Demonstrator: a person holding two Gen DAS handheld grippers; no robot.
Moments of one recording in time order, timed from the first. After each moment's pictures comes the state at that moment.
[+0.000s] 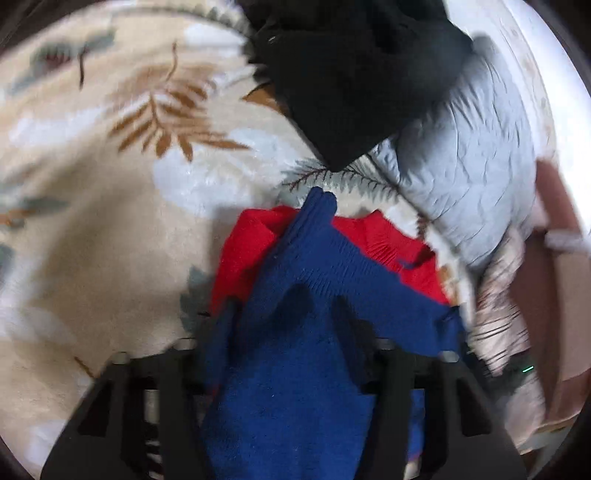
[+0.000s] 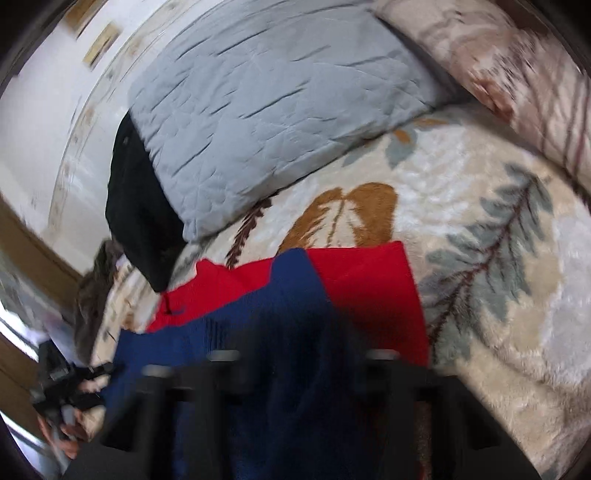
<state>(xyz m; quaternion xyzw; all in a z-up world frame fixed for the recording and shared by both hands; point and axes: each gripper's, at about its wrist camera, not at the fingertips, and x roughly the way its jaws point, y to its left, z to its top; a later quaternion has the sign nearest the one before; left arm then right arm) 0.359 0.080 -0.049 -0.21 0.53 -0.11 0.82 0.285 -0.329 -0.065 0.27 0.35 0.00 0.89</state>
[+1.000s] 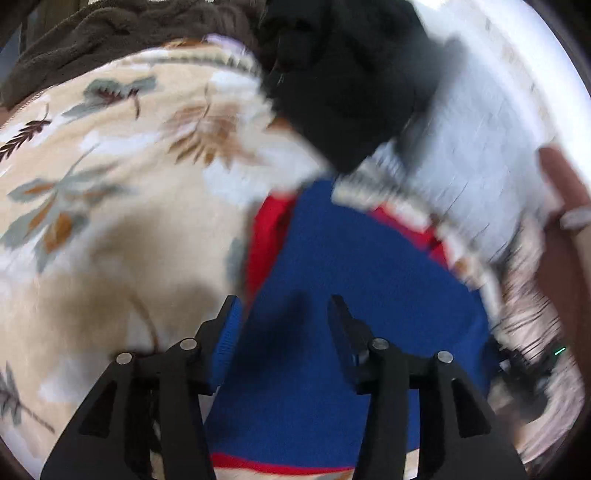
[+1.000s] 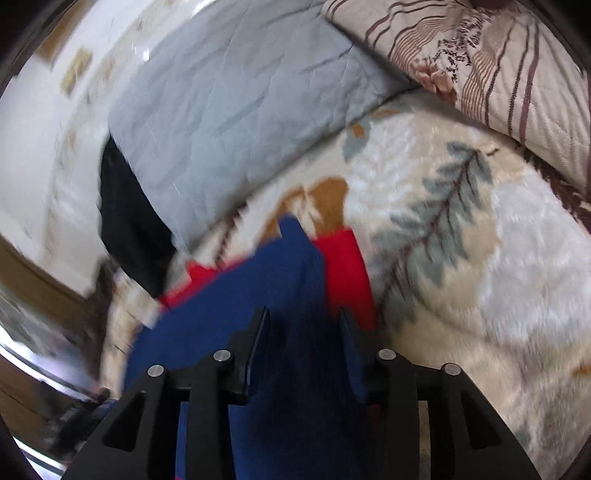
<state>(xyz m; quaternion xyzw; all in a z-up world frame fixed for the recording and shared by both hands) 0.293 0.079 -0.045 -0.16 0.49 -0.04 0.85 0.251 -0.343 -0.051 0.32 0.37 -0.03 0.87</state>
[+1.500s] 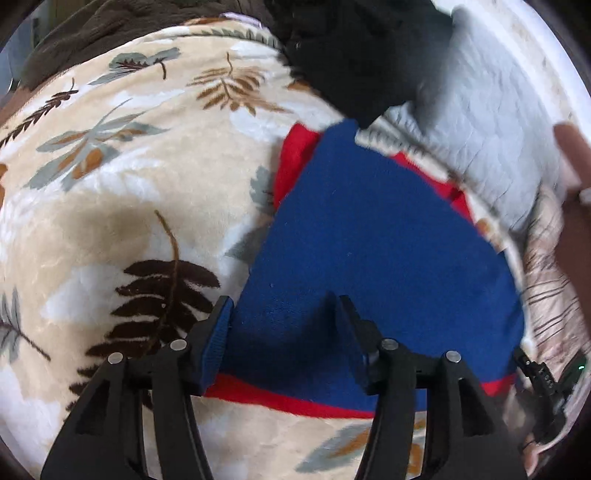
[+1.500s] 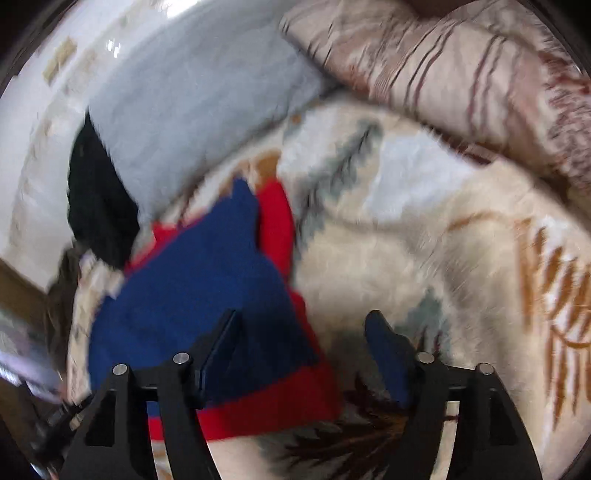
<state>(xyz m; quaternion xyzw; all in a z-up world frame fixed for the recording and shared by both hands) 0.253 0.073 -0.054 -0.15 0.51 -0.01 0.84 0.176 -0.334 -0.050 0.30 0.41 -0.09 0.86</state>
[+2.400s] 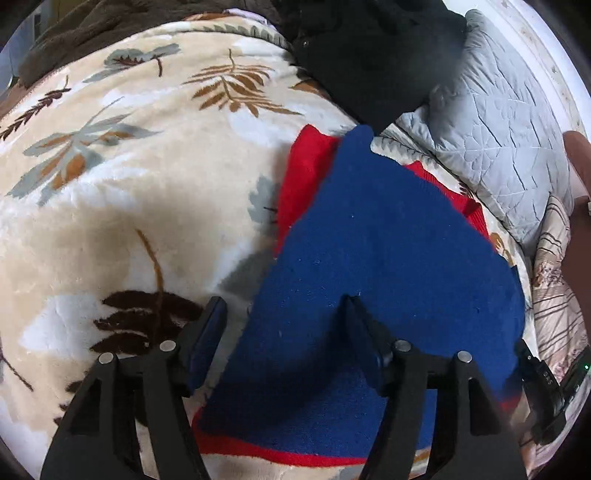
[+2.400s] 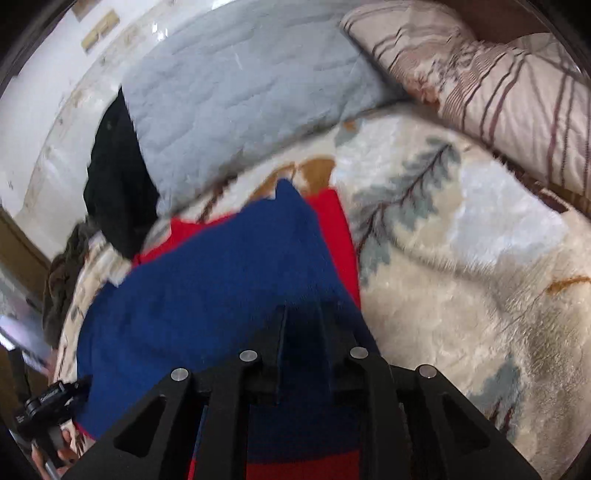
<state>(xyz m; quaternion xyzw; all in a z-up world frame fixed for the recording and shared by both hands) 0.279 0.080 -0.063 -0.17 0.50 -0.01 0.85 0.217 -0.322 -0.053 0.25 0.36 -0.07 0.89</state>
